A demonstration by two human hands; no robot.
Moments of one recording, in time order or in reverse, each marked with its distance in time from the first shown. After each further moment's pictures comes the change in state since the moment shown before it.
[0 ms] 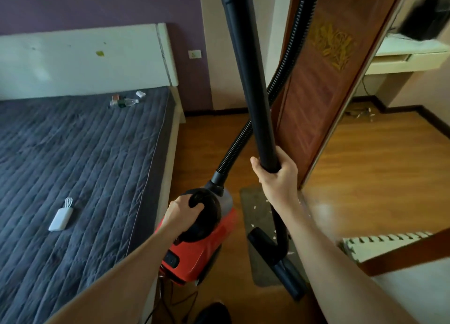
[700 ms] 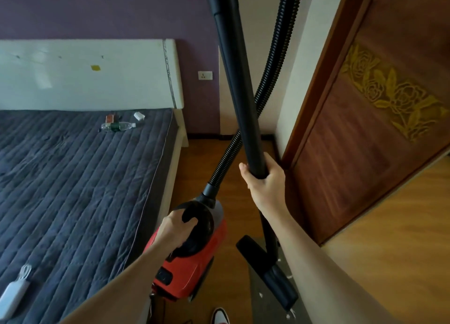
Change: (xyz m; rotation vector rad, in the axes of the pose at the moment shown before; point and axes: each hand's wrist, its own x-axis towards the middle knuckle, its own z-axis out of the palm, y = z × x) left_hand 0.337 0.048 -0.062 -0.093 -0.025 -0.153; right_hand 0.311 0.102 0.185 -0.011 -0.081 -0.011
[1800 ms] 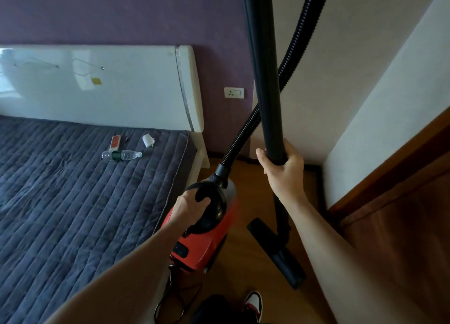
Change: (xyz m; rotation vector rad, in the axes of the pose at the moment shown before) left_hand 0.485 0.245 -0.064 0.053 0.134 -0.096; right_hand 0.518 0.211 0.167 0.119 -0.111 -0.008
